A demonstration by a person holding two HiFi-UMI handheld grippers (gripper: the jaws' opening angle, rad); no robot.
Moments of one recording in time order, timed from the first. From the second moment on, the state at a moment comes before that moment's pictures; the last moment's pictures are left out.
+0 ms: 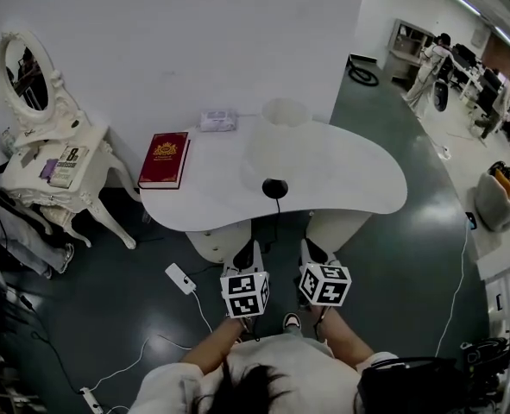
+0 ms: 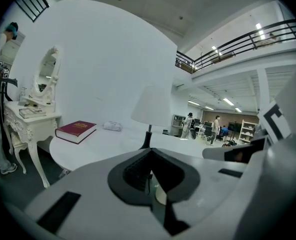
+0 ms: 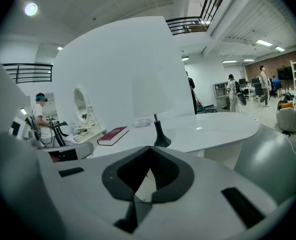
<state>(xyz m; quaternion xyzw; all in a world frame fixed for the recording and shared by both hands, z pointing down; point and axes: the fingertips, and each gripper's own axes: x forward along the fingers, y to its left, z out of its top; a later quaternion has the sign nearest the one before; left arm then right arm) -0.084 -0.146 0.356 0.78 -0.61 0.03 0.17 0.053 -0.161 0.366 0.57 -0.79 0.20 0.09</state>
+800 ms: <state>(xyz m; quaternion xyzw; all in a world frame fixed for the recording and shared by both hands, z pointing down) -0.064 -0.174 0.355 0.77 -0.61 0.04 0.16 0.062 -0.180 0.365 0.55 -0.81 0.20 0.10</state>
